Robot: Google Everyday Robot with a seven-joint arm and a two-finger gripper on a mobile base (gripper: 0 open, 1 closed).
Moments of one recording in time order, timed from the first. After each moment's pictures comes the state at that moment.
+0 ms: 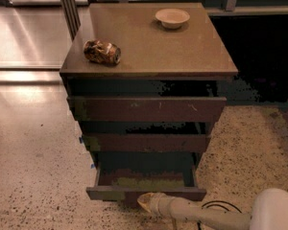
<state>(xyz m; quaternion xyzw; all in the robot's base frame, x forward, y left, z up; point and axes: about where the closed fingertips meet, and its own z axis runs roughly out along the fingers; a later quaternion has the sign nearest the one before) 0.514 0.006 0.193 -0.41 0.80 0.23 0.37</state>
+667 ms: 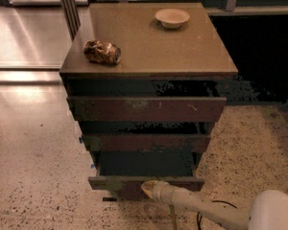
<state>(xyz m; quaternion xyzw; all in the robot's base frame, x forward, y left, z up) 0.574 -0.014 0.201 -0.38 0.80 0.21 0.40</state>
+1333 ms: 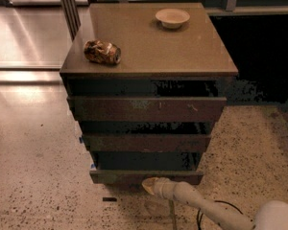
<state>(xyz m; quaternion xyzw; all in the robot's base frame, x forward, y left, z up) 0.592 -0.022 0.203 -0.37 0.81 0.23 0.40</state>
